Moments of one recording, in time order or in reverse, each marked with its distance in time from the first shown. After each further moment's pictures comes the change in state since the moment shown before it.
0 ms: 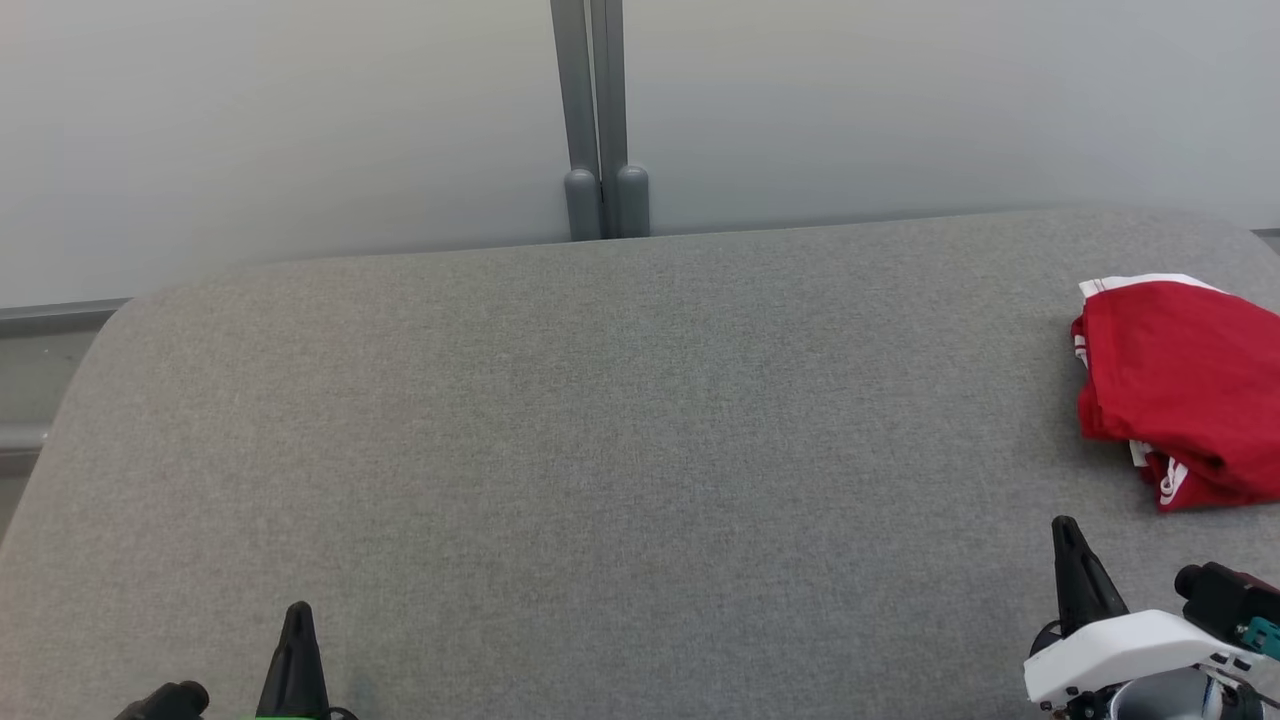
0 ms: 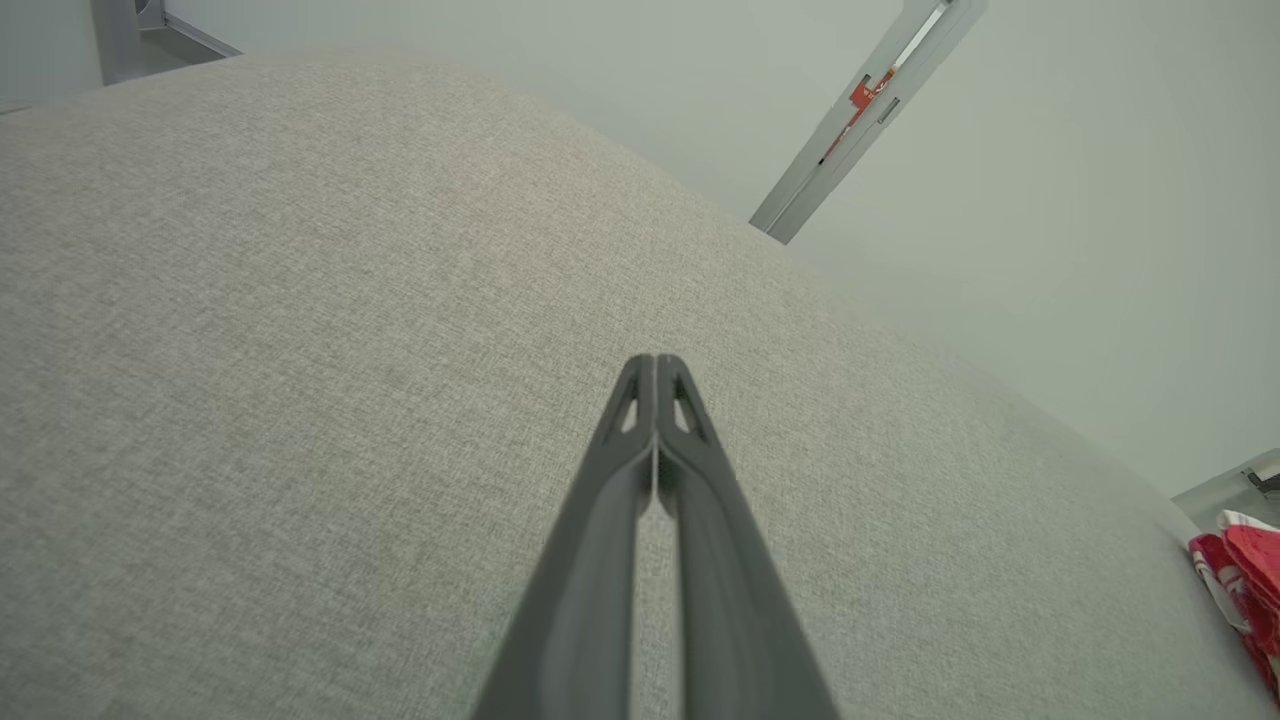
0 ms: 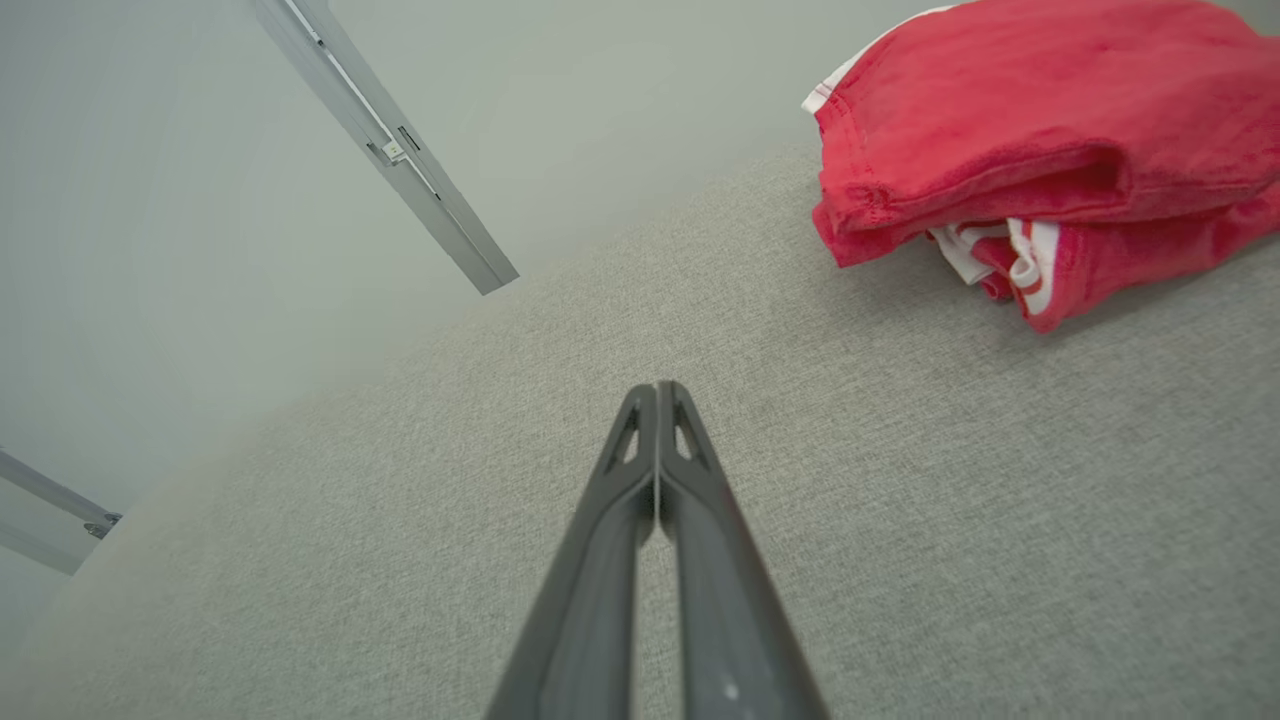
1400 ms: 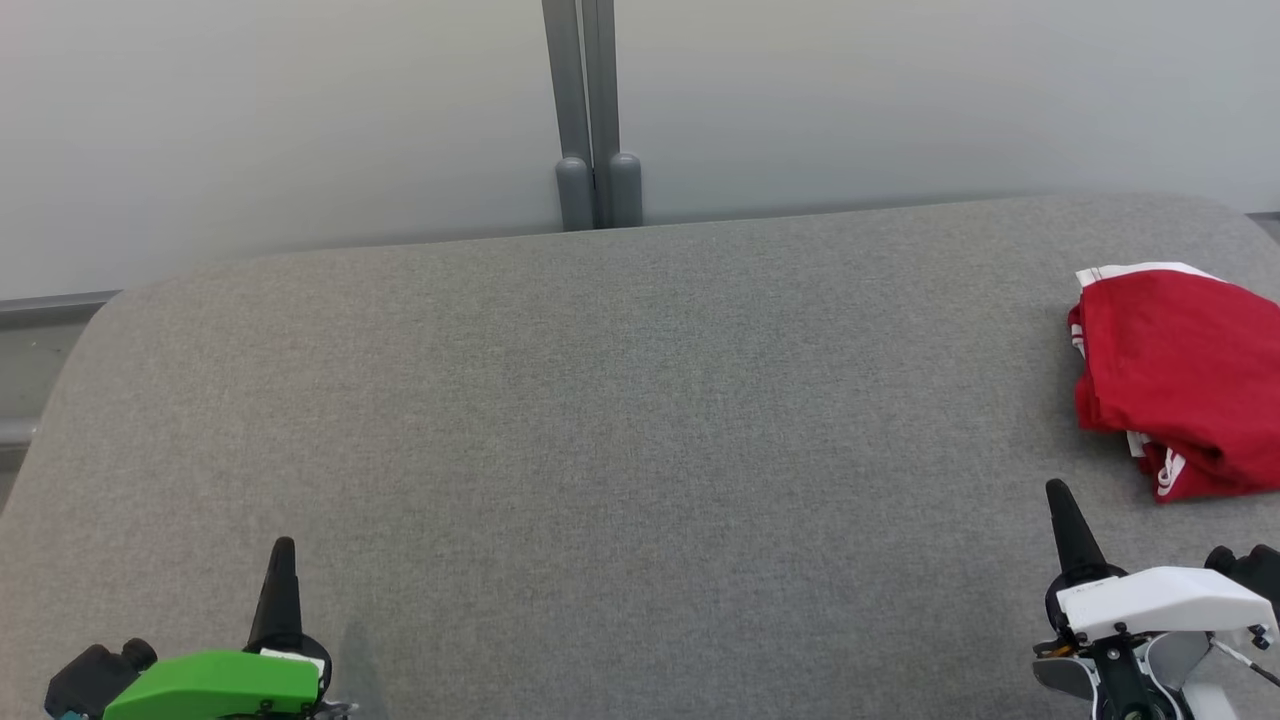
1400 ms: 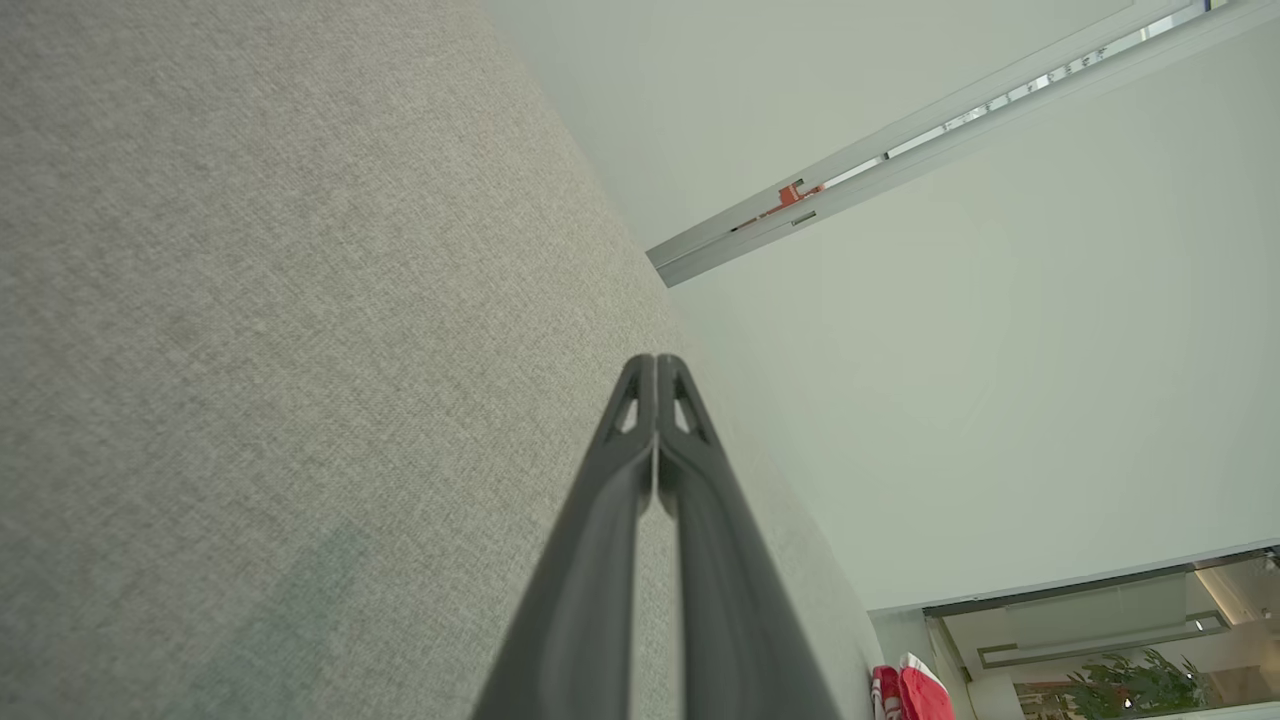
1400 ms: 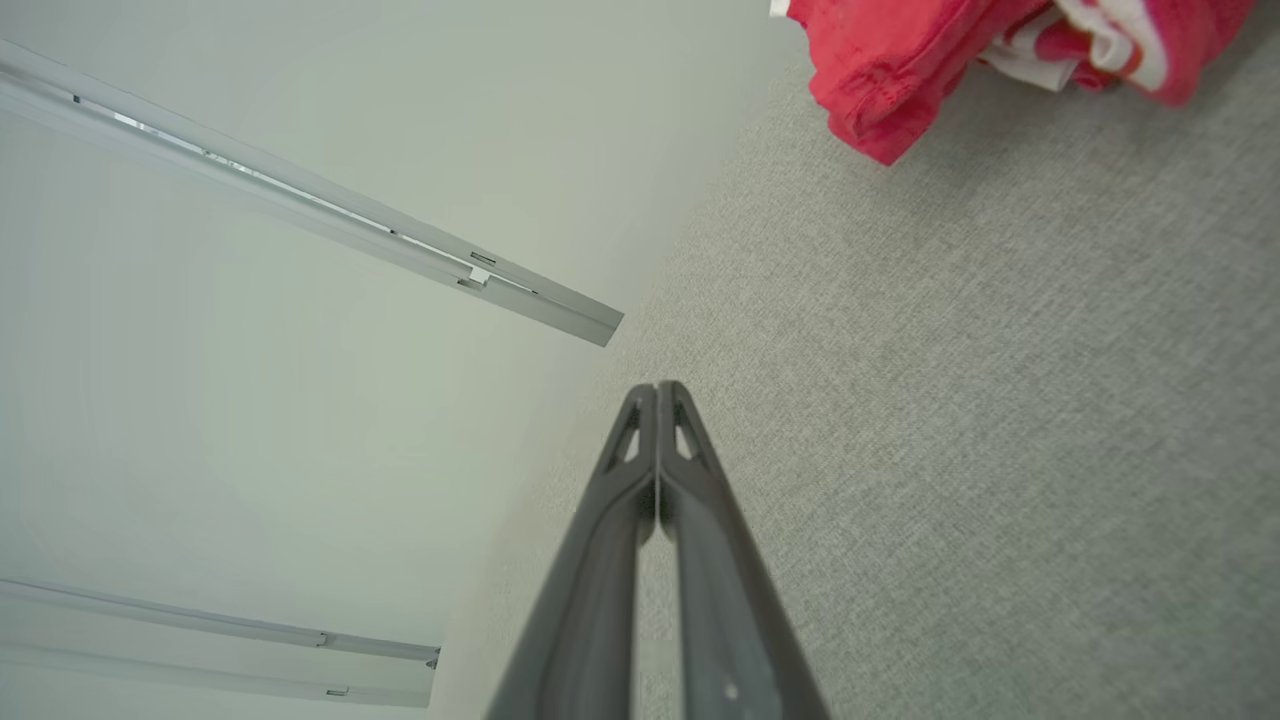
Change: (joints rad) left arm -0.110 0.000 0.050 0.000 -0.506 -0.034 0.142; right arm -0.061 0.012 -0.018 -0.028 0.565 -0.001 0.140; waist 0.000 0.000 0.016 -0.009
